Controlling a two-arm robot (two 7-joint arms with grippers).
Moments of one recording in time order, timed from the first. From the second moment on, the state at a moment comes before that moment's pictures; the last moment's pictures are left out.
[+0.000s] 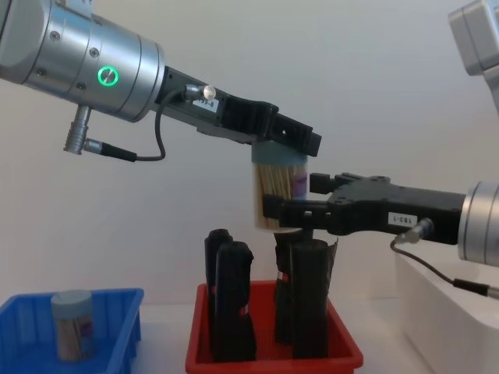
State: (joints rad) left arm -0.61 0.31 0.36 -1.59 -0.28 0.76 -0.64; right arm 0.35 0.21 -0.30 -1.40 0.24 0.03 0.68
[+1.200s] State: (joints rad) left arm -0.61 0.31 0.36 -1.59 -0.28 0.76 -0.64; right arm 0.44 0.17 -0.32 -1.26 0.26 0.01 0.72
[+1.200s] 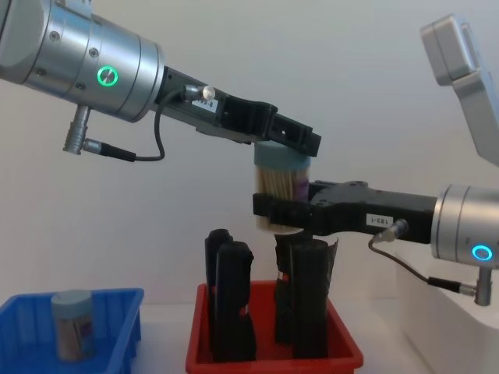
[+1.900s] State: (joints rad) left arm -0.61 0.31 0.36 -1.59 -0.28 0.76 -0.64; right arm 0.44 0.19 -0.32 -1.27 0.27 0.00 0.70
